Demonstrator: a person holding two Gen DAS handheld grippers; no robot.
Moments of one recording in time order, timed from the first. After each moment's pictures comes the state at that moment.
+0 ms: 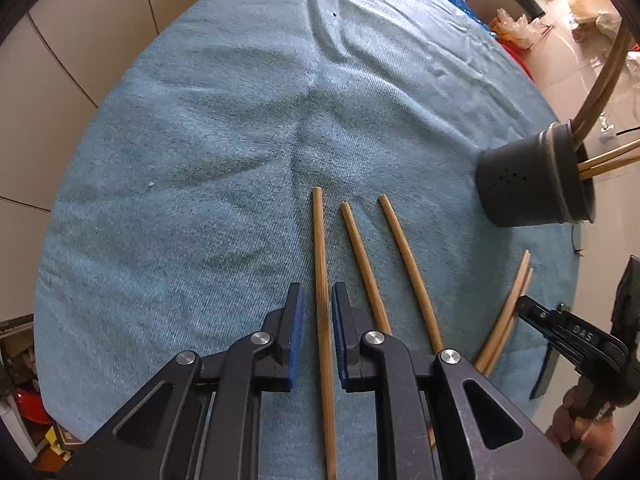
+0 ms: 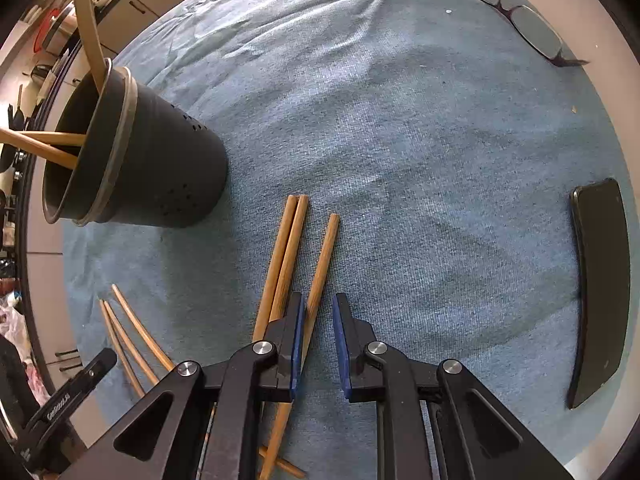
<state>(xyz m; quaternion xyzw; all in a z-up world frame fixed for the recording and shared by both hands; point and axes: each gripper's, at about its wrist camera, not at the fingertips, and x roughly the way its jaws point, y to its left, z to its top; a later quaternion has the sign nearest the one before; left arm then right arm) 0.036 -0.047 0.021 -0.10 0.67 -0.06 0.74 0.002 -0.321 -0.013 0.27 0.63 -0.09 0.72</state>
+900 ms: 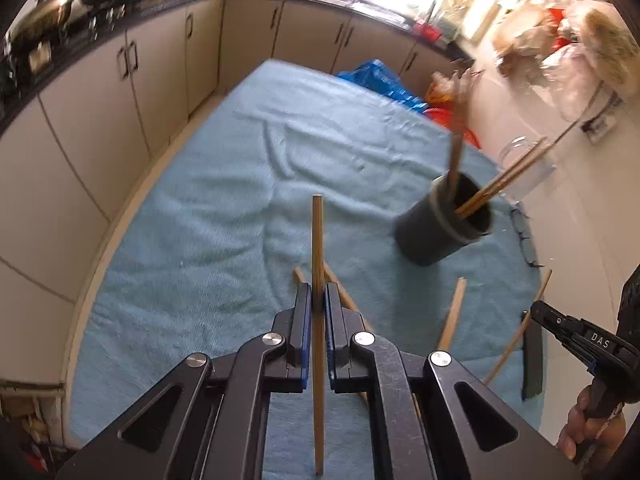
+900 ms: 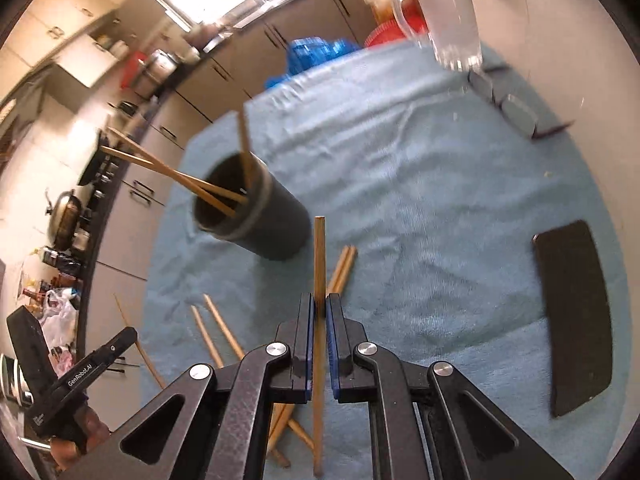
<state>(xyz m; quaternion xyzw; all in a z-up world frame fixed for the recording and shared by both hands) -0.020 -0.047 0.124 -0.08 0.50 -0.11 0.86 -0.063 -0.331 0.076 0.29 0.46 -0.01 0.84</state>
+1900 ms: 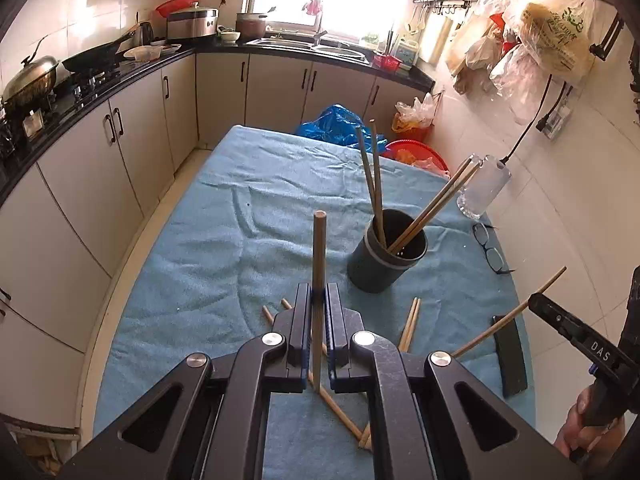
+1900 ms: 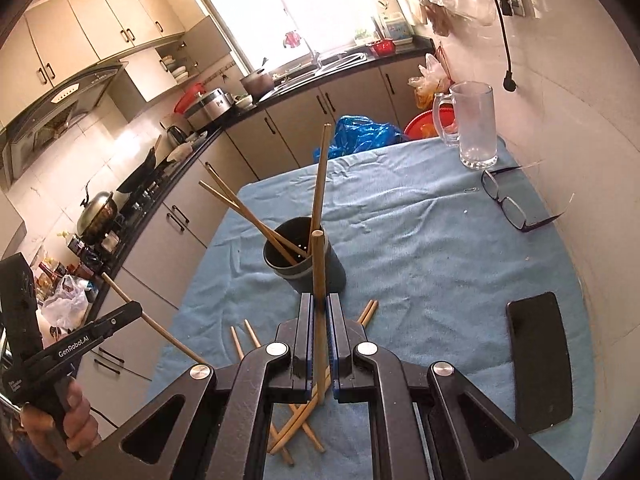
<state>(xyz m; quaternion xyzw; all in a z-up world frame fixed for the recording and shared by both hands) -0.053 -0.080 0.191 -0.04 0.42 -0.14 0.89 -0.119 -0.316 0.145 0.23 0.35 0.01 0.91</state>
